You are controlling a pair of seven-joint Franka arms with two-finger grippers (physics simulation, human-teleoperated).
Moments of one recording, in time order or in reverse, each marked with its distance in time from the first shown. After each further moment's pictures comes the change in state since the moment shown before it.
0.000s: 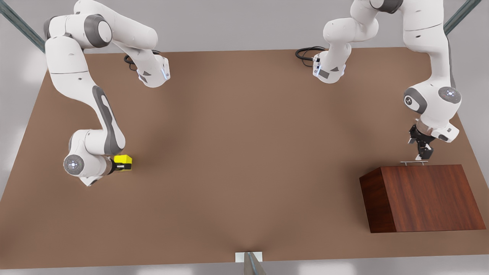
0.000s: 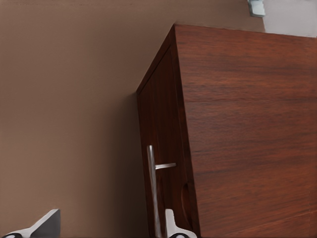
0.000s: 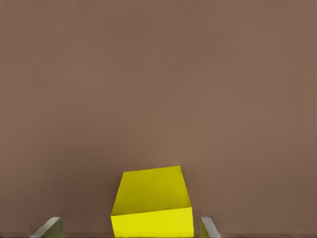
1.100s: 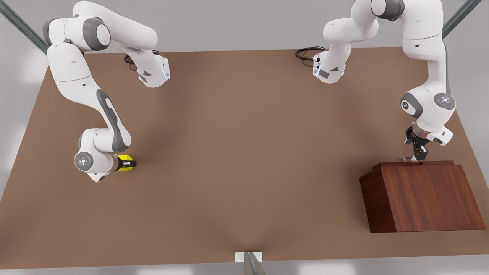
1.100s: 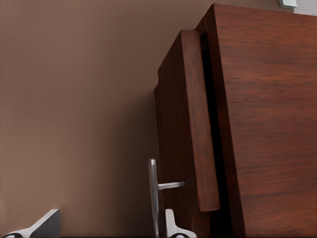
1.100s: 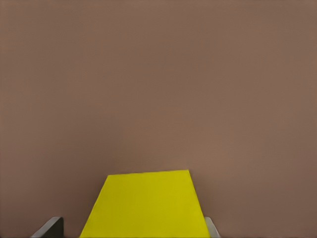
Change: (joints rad) left arm 0.014 0.049 -0.003 -0.023 -0.005 0.005 0.001; right arm -0.020 0.057 0.000 -0.057 -0.018 0.089 -0.015
